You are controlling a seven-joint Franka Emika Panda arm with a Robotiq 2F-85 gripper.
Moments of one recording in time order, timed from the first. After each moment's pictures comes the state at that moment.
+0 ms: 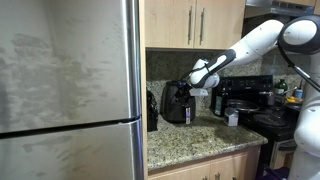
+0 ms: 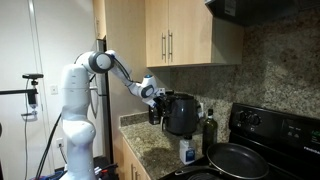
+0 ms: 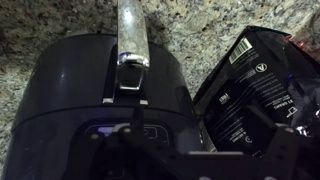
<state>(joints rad) 0.15 0.05 0.13 -2.22 0.12 2.81 0.07</state>
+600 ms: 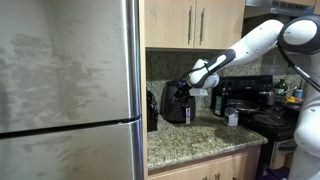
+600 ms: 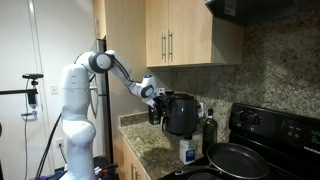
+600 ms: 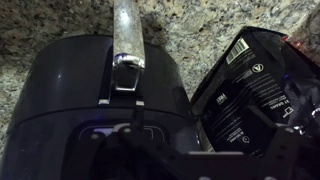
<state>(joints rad) 0.15 0.05 0.13 -2.22 0.13 2.81 0.06</state>
